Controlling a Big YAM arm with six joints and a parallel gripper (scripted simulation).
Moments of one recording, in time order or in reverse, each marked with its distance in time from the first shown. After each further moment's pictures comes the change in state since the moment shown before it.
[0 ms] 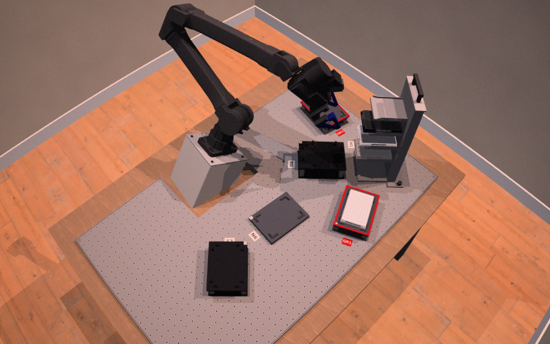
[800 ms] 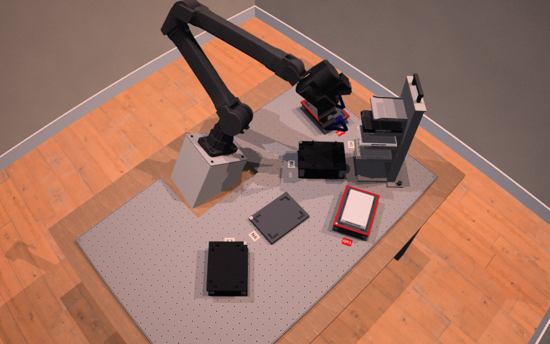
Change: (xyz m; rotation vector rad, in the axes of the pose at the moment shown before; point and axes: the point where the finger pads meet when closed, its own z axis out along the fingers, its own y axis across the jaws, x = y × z) arm -0.009 0.001 0.026 -0.003 -0.003 0.002
